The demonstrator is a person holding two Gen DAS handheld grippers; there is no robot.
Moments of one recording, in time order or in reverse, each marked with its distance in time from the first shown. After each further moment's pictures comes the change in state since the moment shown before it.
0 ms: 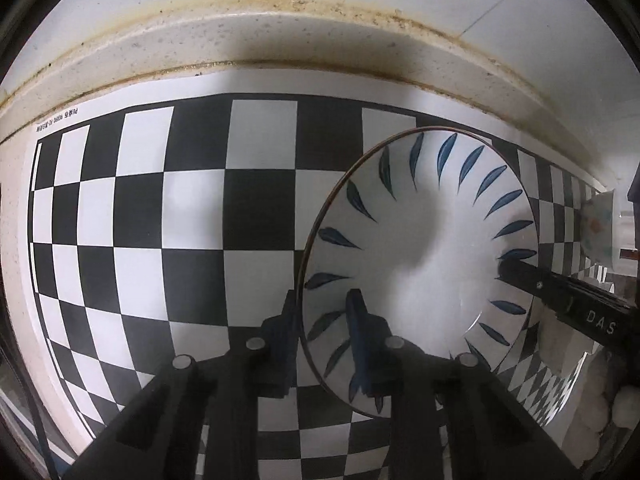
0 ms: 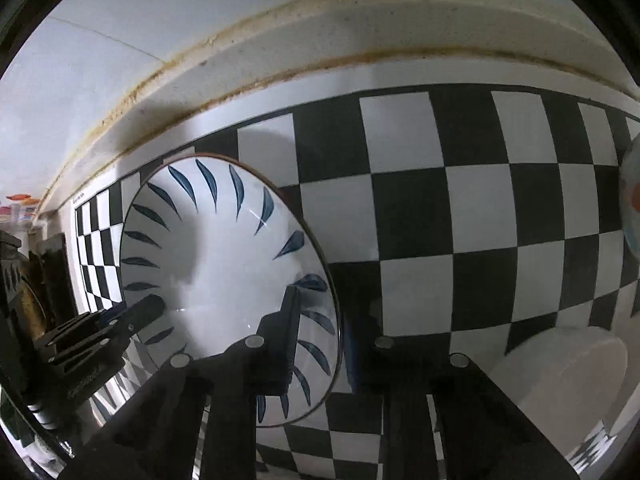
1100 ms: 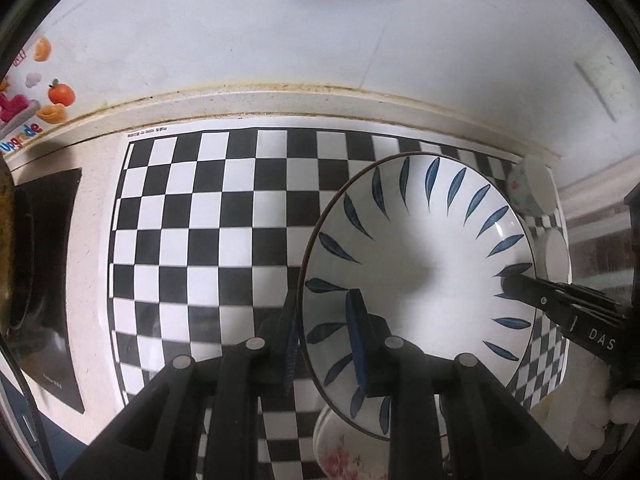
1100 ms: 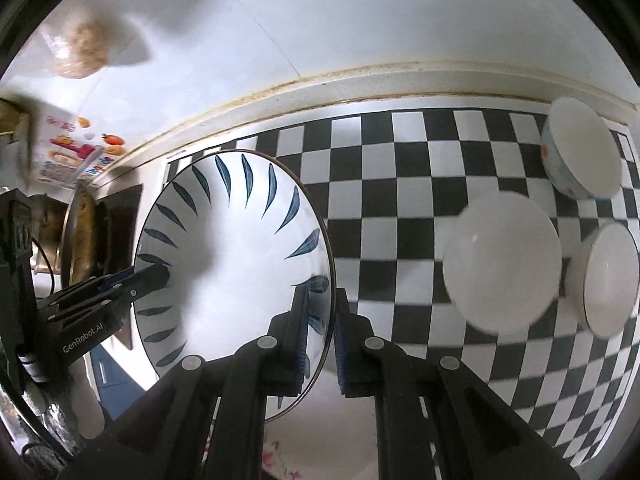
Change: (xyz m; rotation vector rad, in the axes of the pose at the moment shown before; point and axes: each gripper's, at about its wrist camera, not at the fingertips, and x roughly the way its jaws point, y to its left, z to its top) left arm -0.138 -0.029 -0.129 0.068 -0.236 0.011; right arm -0.139 0.008 -0.144 -0.160 -0.189 0.096
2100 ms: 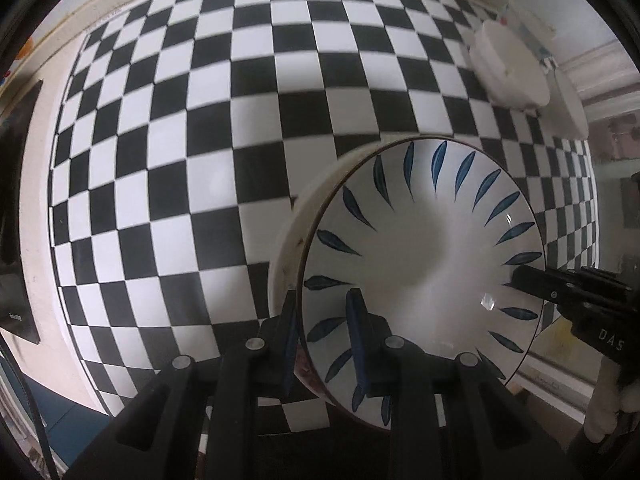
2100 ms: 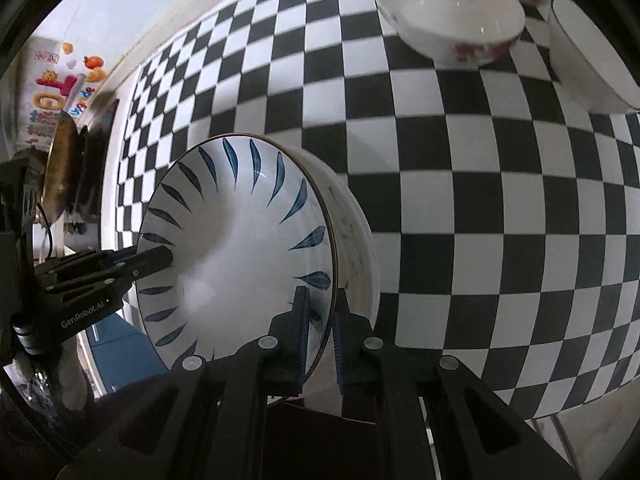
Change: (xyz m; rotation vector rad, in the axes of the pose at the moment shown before) left arm 0.078 -0.034 -0.135 0.093 0.269 0.011; right arm 0.050 -0.066 -0.181 0.052 0.178 -0.009
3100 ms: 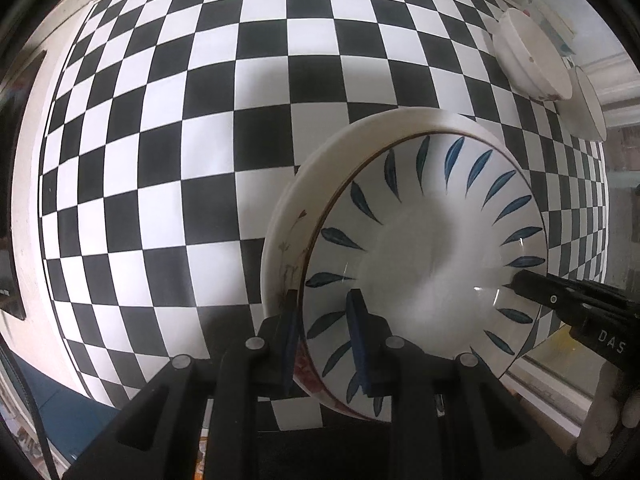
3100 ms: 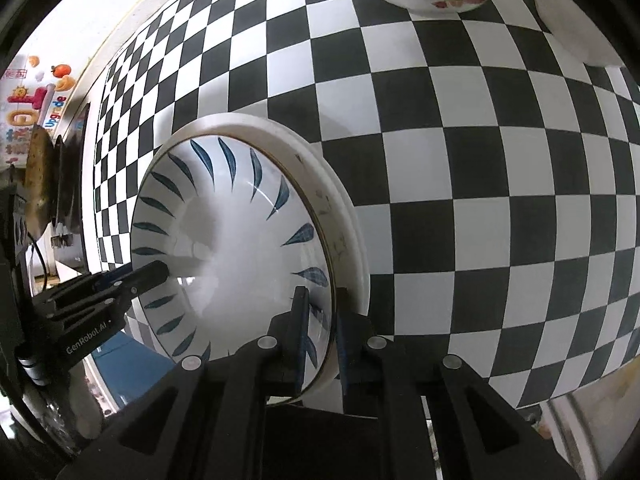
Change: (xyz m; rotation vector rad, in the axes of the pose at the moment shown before) left arm 0.018 0.008 -0.012 -0.060 0.030 0.003; right arm 0.023 -0.008 0.003 0.102 0.066 -0.025
